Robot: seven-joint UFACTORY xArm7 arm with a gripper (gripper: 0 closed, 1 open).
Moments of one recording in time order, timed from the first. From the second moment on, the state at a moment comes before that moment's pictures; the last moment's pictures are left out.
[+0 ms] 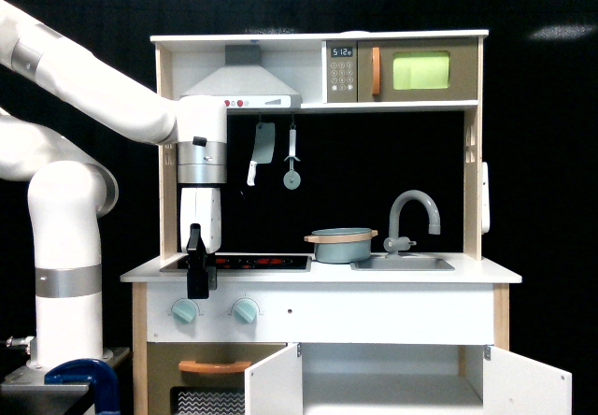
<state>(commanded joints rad) 0.02 -0.91 0.00 0.12 -0.01 1.02 0.03</state>
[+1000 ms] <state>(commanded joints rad) 0.06 -0.63 0.07 0.35 0.00 0.85 0.07</state>
